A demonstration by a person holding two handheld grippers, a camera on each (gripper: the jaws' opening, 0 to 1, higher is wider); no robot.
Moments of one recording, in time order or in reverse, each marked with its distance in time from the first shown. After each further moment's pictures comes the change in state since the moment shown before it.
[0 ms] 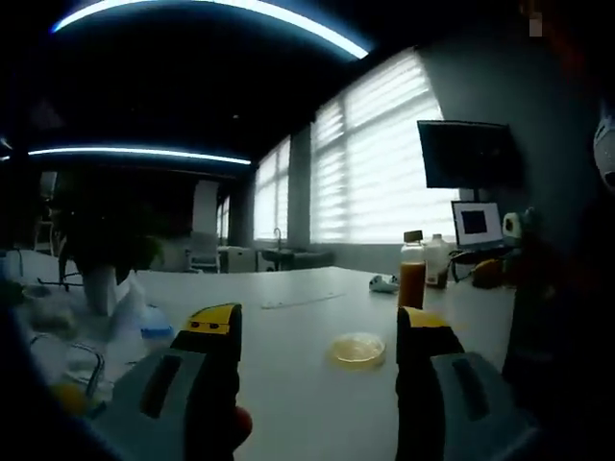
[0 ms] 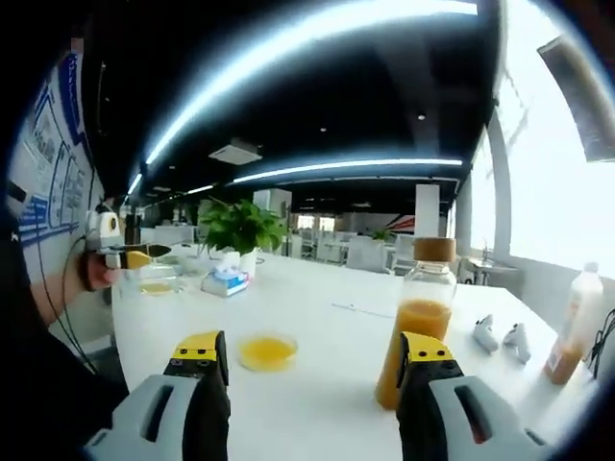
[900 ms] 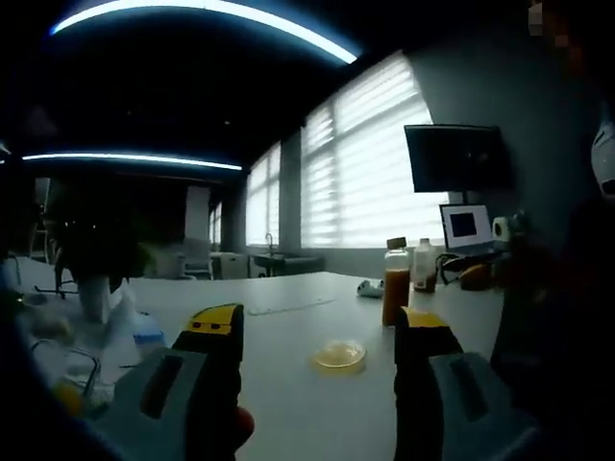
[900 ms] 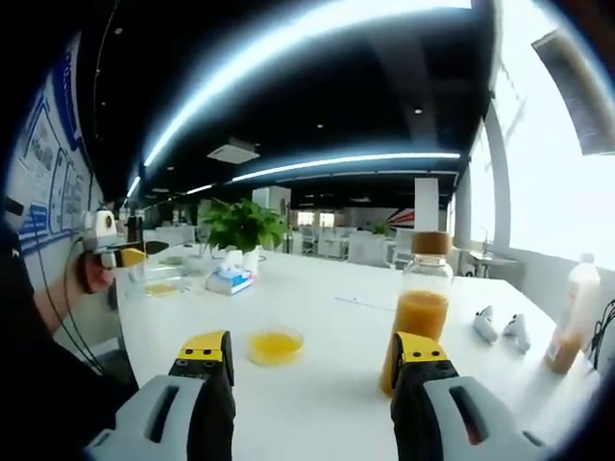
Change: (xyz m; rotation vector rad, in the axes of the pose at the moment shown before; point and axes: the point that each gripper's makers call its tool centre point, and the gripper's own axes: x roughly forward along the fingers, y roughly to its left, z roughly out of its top) left arm -0.011 -0.022 0.013 0.005 -0.020 -0.034; right arm -0.009 0.010 -0.004 0.049 0.016 0.013
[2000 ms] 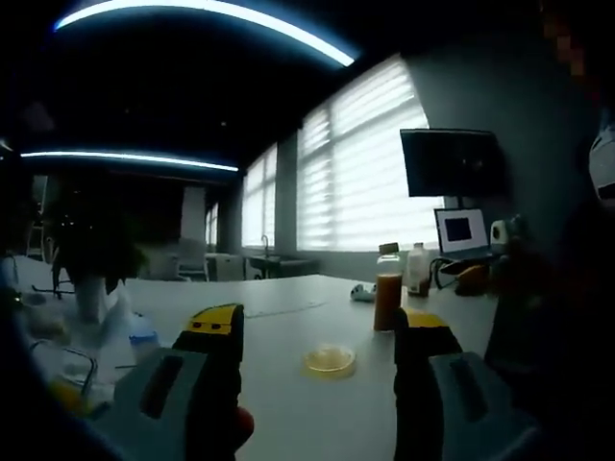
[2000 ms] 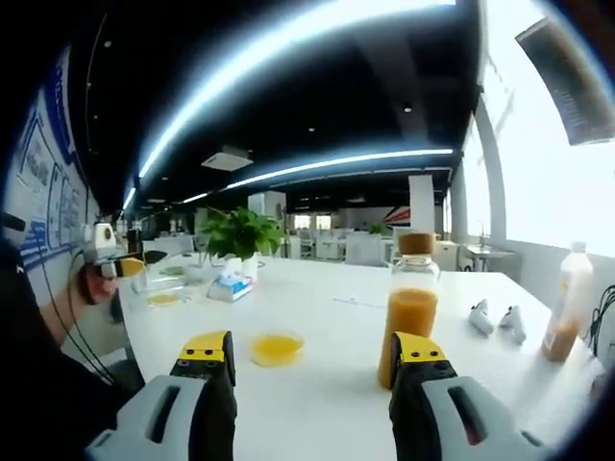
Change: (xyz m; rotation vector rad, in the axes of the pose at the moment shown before) left arm -0.004 -0.008 0.011 -0.025 -0.020 -0.013; right arm -0.018 -0.008 0.005 0.046 -0.011 -0.006
